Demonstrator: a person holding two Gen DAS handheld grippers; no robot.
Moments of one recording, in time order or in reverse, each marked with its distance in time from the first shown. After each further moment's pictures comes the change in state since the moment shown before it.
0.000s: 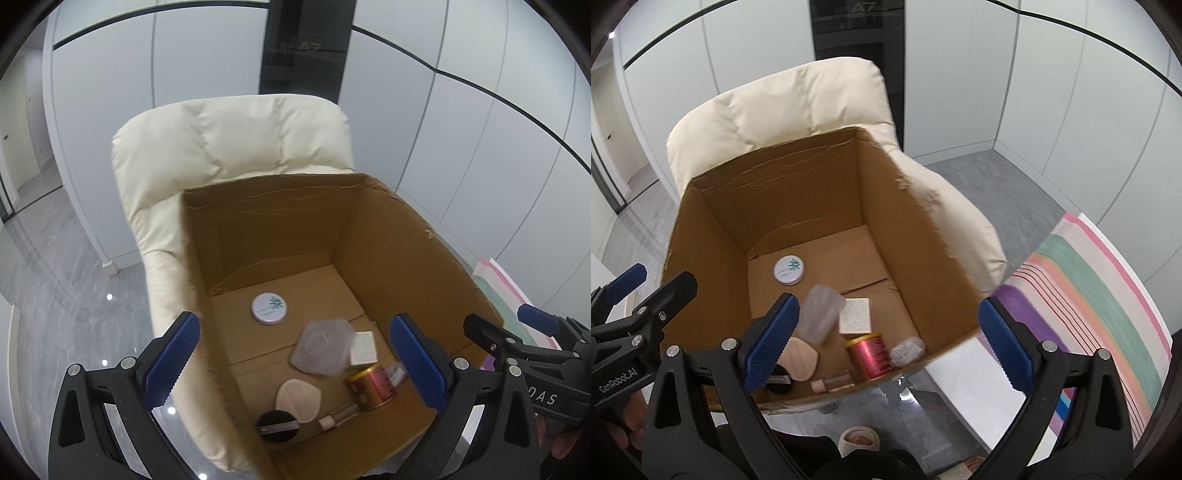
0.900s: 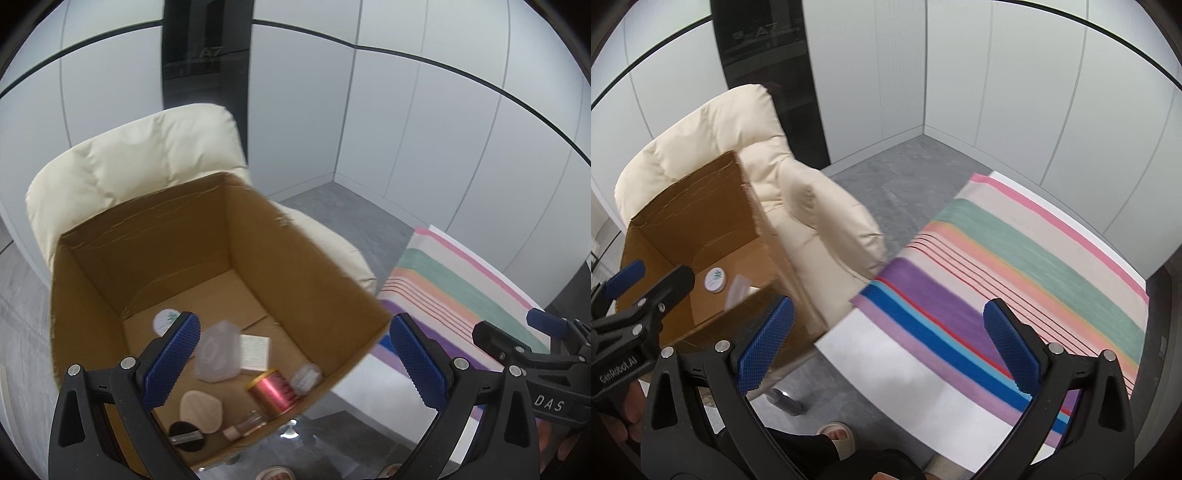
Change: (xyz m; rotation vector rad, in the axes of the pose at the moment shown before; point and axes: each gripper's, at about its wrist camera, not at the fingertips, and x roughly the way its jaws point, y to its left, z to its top) left arm 0.007 -0.148 -0.006 0.195 0.005 -0.149; right arm -0.041 -0.147 -0.041 0.203 -0.009 -0.153
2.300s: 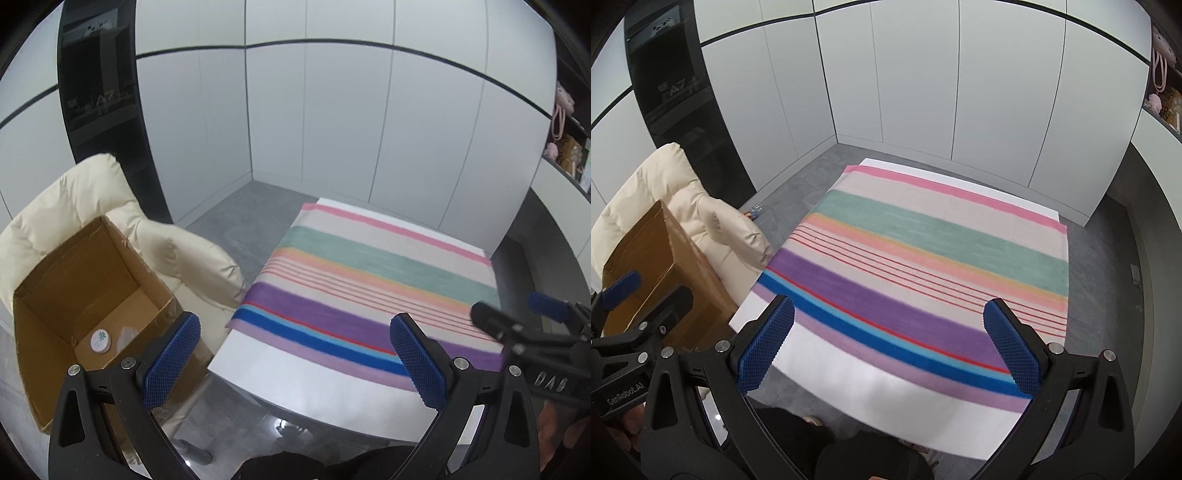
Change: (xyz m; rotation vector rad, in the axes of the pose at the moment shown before) left arm -0.063 -0.175 -0.033 0.265 -0.003 -0.167; right arm -0.099 -0.158 -0.077 0.243 -0.037 -0.151
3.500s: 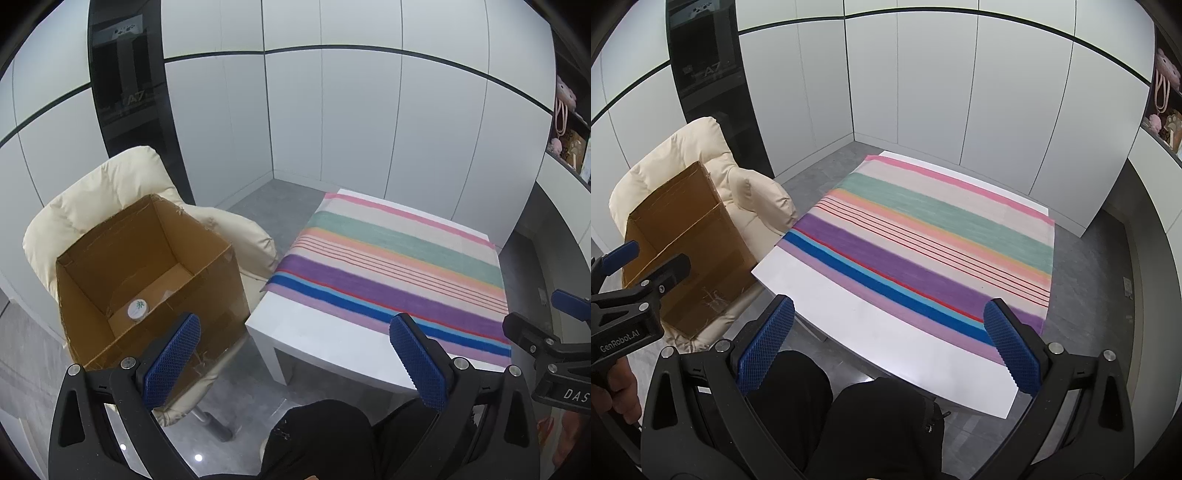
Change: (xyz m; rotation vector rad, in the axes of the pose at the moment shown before) left arm -0.073 0.025 -0.059 -0.008 -0.002 0.078; right arm -0.073 0.020 -0.071 -0.091 -0.019 0.020
